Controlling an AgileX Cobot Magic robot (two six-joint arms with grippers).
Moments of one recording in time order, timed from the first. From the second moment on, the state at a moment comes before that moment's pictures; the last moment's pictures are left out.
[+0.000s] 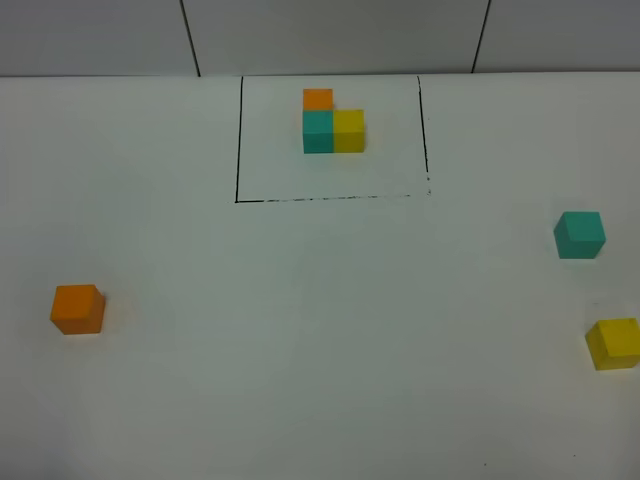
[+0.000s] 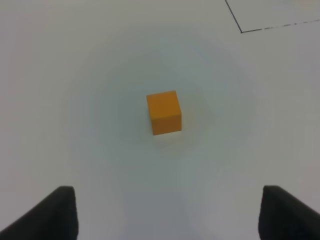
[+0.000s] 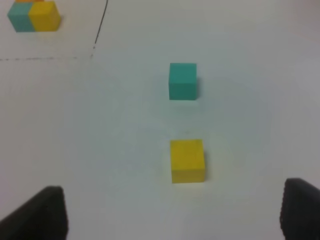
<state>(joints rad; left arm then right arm) -0.06 -0.01 -0.51 -0.05 1.06 0.10 -0.03 0.01 -0.50 0.07 1.07 -0.07</state>
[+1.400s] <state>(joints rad) -0.06 0.99 -0.87 0.07 0.87 0.04 -0.03 0.01 -0.50 0.07 1.07 -0.07</state>
